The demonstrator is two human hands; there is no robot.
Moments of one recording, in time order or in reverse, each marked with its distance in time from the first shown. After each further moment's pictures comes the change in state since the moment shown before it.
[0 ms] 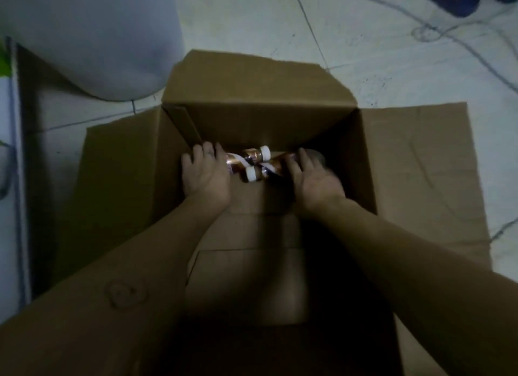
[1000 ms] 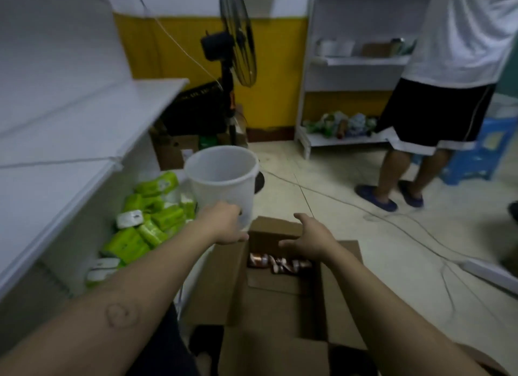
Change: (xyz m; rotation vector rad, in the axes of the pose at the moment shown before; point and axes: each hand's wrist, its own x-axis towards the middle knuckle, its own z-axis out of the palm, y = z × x) left_hand -0.400 -0.101 -0.350 -0.145 0.177 0.039; right_hand -0.409 -0.011 -0.210 0.665 0.402 -0.184
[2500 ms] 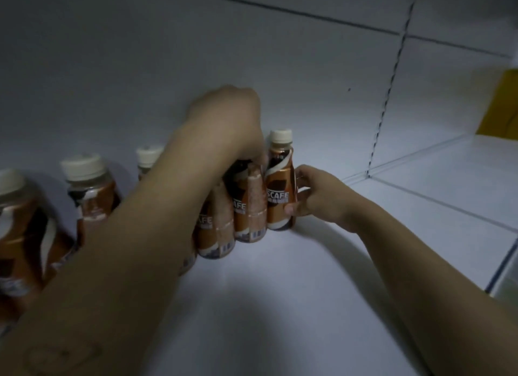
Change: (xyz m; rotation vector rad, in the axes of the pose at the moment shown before) left_hand -0.443 -0.276 -0.169 0.047 0.558 -1.145; right_hand -0.185 -0.502 0.169 0.249 -0.764 -1.134
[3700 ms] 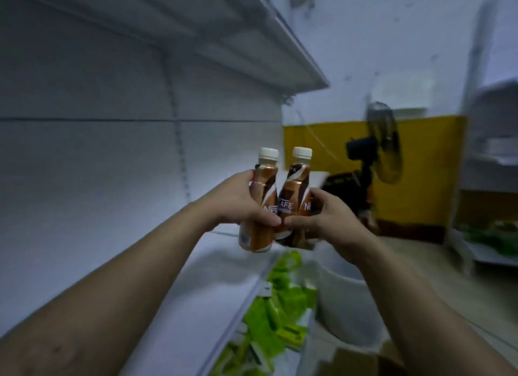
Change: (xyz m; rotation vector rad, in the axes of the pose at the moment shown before) left_hand -0.010 0.275 0.026 -0.874 -0.425 0.607; right_hand -0.235 0.063 -0.222 0.284 0.722 0.075
